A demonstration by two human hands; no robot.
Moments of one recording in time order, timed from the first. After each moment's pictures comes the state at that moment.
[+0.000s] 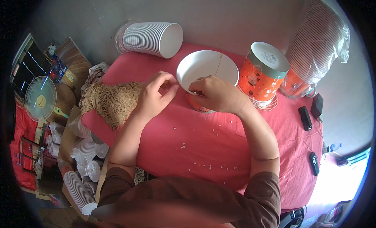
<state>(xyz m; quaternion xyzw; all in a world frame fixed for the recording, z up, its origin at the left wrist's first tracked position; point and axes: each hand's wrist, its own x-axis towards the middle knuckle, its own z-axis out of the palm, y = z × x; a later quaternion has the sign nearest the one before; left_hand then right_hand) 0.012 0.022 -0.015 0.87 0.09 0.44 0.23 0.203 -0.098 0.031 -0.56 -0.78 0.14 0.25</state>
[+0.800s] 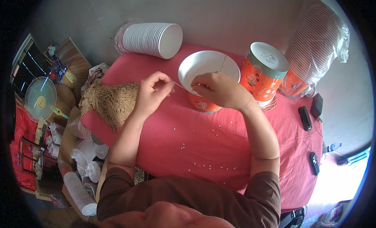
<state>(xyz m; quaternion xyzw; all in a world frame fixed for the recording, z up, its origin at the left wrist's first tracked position) 0.009 0.032 -0.020 0.78 0.15 0.39 0.47 0.215 -0.099 0.028 -0.57 -0.75 0.13 0.31</state>
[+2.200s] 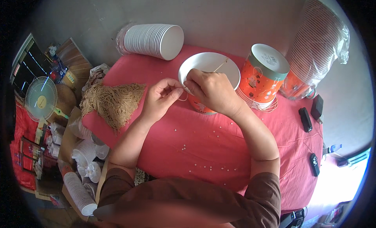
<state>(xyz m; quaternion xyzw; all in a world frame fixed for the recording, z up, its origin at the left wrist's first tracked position) 0.020 0.010 -0.026 0.69 0.06 0.39 0.61 0.191 -0.093 0.026 -0.55 -0.74 -0.03 0.38</state>
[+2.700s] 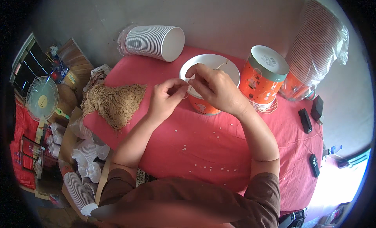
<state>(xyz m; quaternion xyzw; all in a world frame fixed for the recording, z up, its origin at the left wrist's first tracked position) 0.032 0.005 -0.023 0.75 0.14 0.44 0.46 0.193 -0.104 0.040 -0.54 -0.71 0.12 0.44</state>
